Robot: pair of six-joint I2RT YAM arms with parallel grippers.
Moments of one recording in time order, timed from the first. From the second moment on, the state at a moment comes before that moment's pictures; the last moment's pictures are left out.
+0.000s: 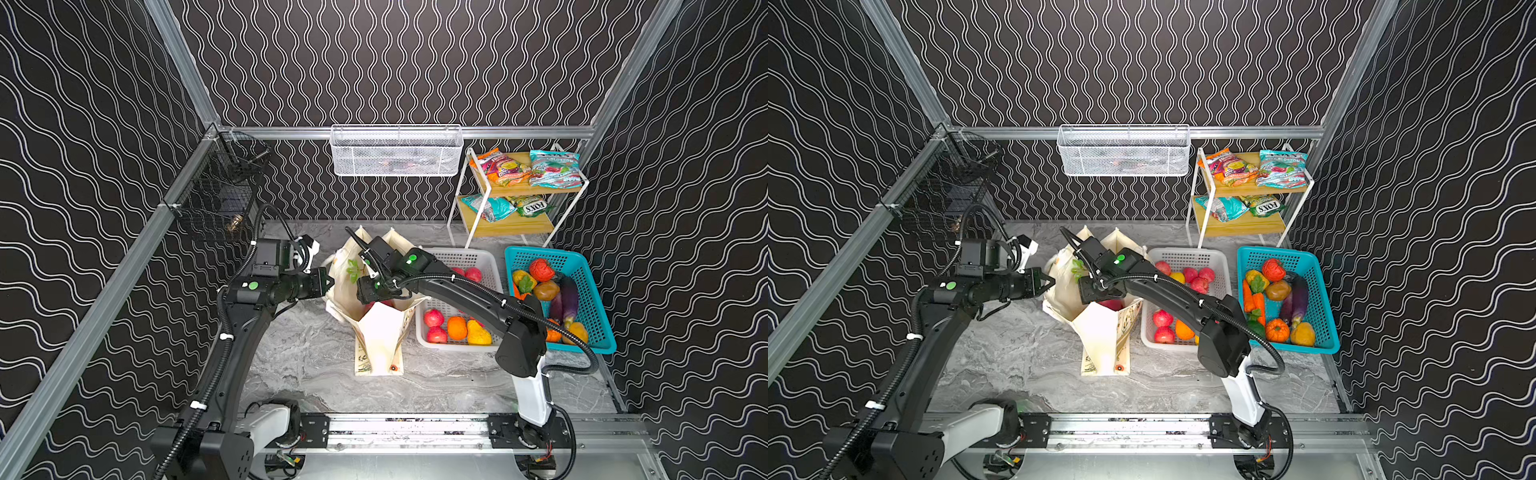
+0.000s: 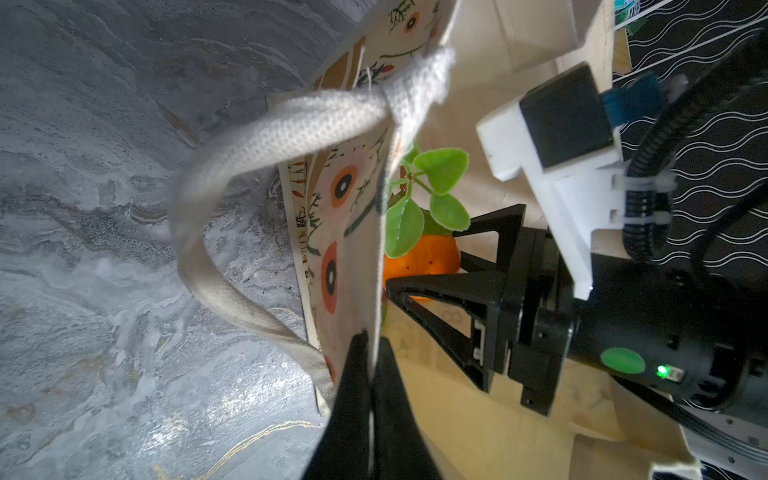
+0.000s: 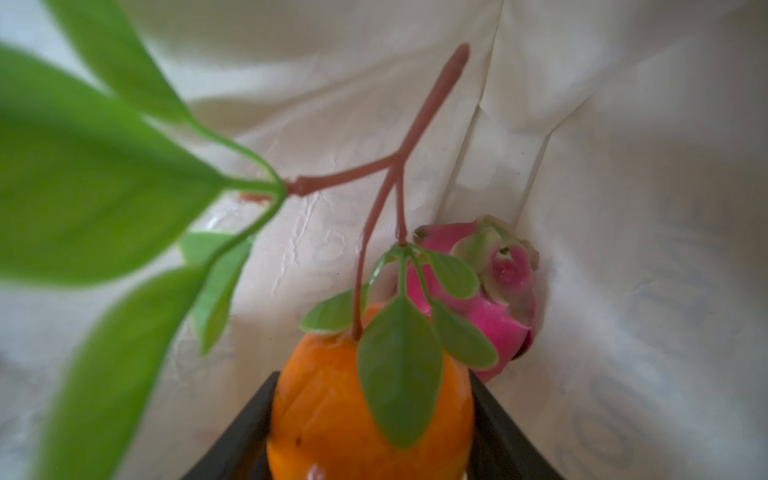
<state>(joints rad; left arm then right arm) -0.09 1.14 1.20 -0.89 0.47 -0.22 0.94 2.06 1.97 -0.95 -0.03 0.55</state>
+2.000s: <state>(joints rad) -0.10 1.14 1.19 -0.87 0.48 -0.23 0.89 2.02 1.80 -0.98 -0.03 0.31</state>
